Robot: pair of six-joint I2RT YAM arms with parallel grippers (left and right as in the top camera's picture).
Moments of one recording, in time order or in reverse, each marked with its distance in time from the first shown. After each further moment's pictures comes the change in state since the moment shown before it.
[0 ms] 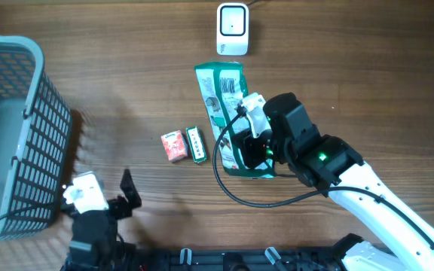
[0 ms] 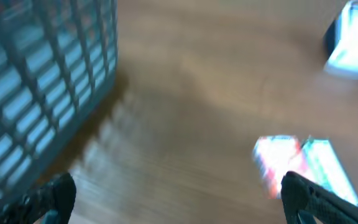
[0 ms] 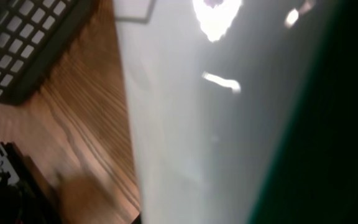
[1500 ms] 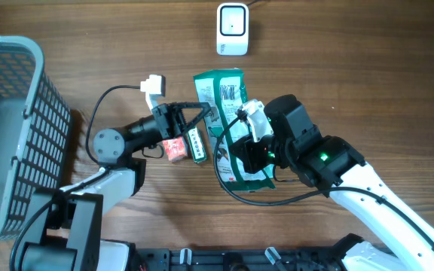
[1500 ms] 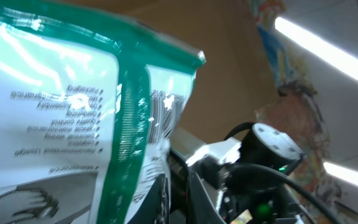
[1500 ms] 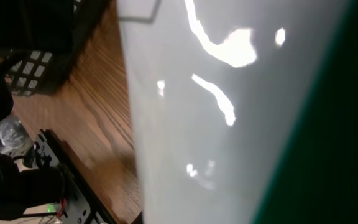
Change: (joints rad) left arm 0.053 1.542 0.048 2.371 1.446 -1.299; right arm -0.004 -0.006 0.005 -0.061 -0.107 0.080
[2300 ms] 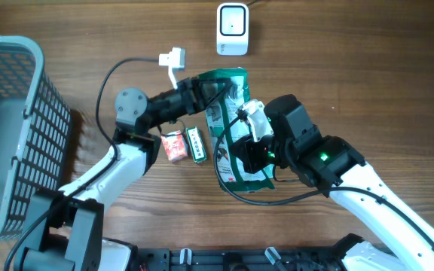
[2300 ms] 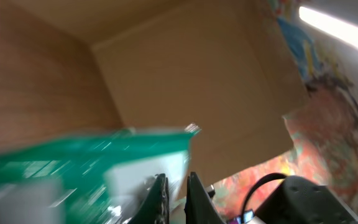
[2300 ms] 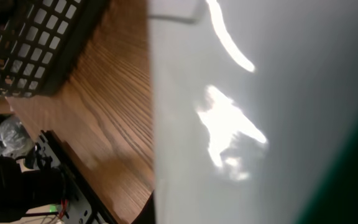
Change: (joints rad) left arm -0.130 -0.007 0.271 -0.457 -0.131 0.282; right arm 0.000 0.000 0.000 -0.001 0.000 0.007
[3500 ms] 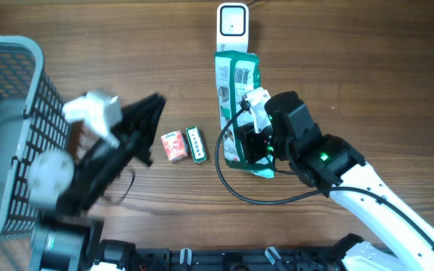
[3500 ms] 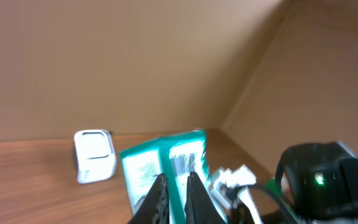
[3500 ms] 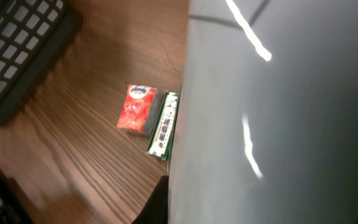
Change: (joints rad) left arm 0.127 -0.894 0.097 -1.202 -0.465 0.941; right arm 0.000 0.000 0.000 0.094 0.189 -0.059
